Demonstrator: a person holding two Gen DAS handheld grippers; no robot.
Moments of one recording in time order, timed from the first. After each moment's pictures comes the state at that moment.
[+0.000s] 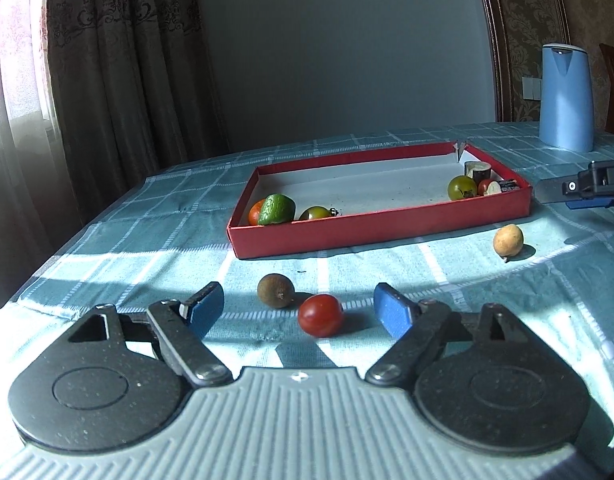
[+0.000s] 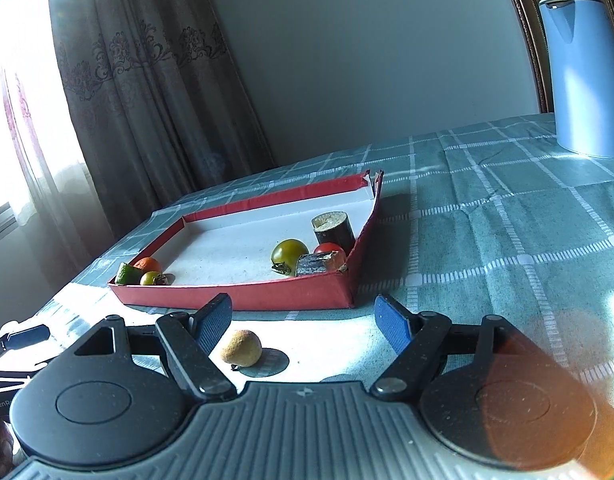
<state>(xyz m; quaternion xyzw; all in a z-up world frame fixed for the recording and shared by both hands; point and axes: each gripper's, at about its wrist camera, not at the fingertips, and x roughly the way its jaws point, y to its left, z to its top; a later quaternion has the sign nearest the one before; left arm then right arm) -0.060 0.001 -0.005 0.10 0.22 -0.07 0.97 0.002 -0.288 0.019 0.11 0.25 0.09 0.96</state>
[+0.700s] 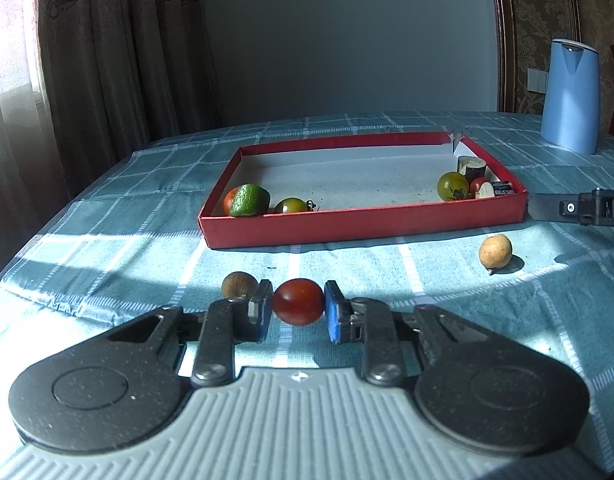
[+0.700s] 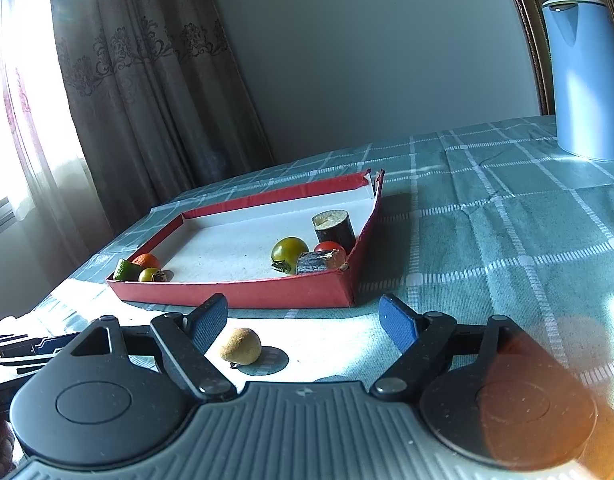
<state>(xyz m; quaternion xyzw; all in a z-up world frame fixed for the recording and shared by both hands) -0.041 -0.021 0.005 0.08 0.26 -0.07 0.96 0.003 -0.287 0.018 0.10 0.25 0.09 0.96</state>
